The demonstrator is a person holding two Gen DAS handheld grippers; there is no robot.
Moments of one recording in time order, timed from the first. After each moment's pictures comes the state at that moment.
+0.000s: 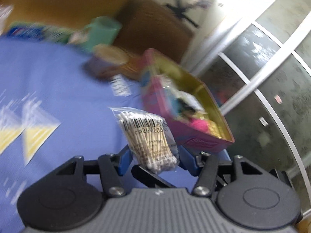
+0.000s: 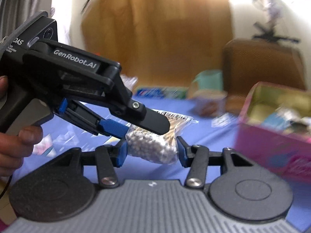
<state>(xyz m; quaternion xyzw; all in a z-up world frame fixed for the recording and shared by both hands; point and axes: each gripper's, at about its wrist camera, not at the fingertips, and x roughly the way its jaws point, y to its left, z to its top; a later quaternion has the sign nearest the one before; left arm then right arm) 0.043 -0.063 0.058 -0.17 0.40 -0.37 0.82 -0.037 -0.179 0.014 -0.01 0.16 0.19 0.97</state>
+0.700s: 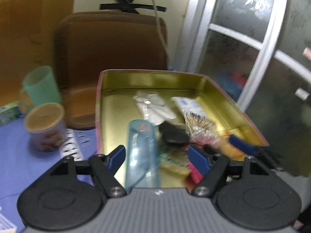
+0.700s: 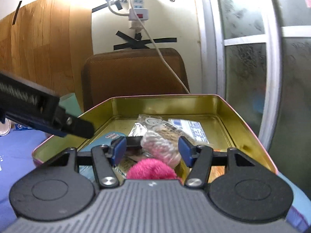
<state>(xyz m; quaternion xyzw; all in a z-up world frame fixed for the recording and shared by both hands) 0.096 -0.238 0.066 0.03 0.35 -0.31 0.88 -0.006 -0.362 0.024 0.04 0.14 -0.10 0.99</state>
